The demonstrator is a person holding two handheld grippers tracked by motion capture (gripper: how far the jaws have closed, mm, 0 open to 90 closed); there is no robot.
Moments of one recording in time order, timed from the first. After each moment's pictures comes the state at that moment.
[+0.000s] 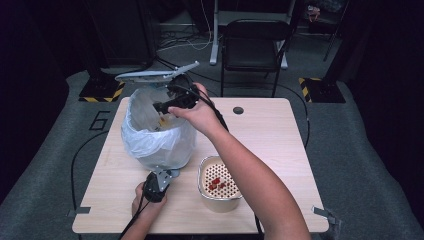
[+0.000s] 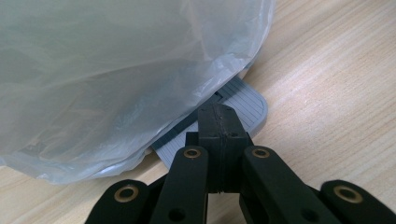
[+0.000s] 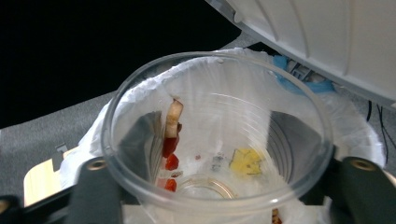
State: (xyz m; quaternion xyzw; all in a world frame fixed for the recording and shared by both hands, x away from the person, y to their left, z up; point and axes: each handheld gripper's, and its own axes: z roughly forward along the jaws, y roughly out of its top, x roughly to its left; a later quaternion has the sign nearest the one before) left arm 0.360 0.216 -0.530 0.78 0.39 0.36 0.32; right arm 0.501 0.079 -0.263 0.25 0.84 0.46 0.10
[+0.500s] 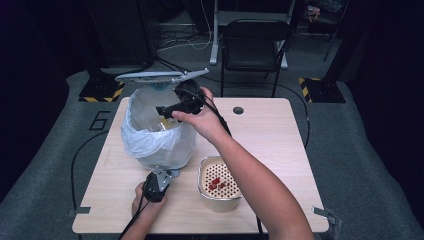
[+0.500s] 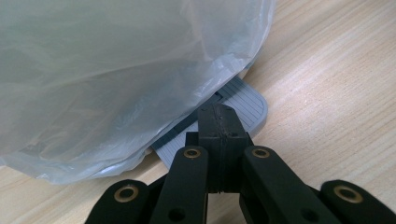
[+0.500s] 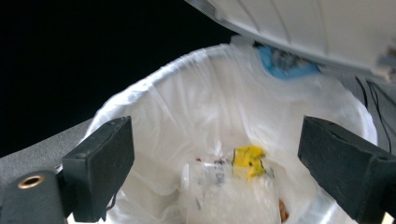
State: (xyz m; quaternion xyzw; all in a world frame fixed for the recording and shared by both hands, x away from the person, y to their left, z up) left arm 0.360 0.217 -0.529 0.79 0.39 0.36 0.32; right arm 0.493 0.066 -0.276 0.30 0.81 0.49 0.10
